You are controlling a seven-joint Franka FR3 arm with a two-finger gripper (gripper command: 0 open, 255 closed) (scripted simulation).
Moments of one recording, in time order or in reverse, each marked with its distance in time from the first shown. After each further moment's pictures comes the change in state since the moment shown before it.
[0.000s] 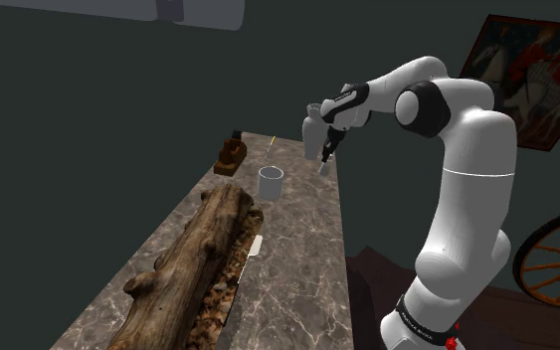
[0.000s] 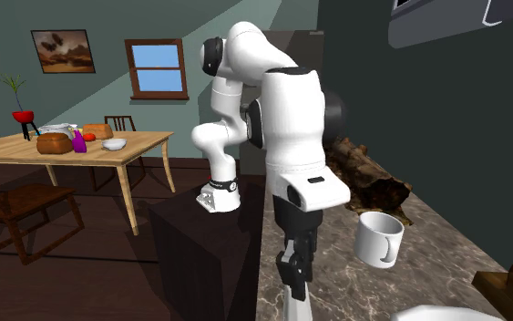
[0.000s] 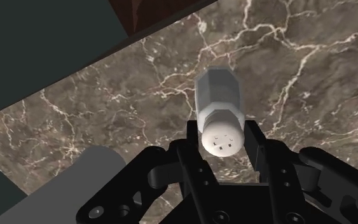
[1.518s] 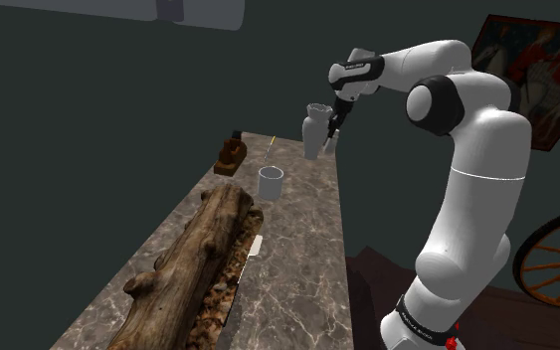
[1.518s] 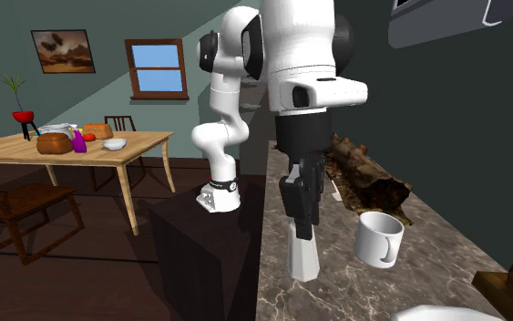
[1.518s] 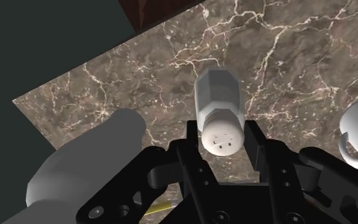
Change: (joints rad) arm 0.004 -0.076 -0.019 0.207 -0.051 -0.276 0.044
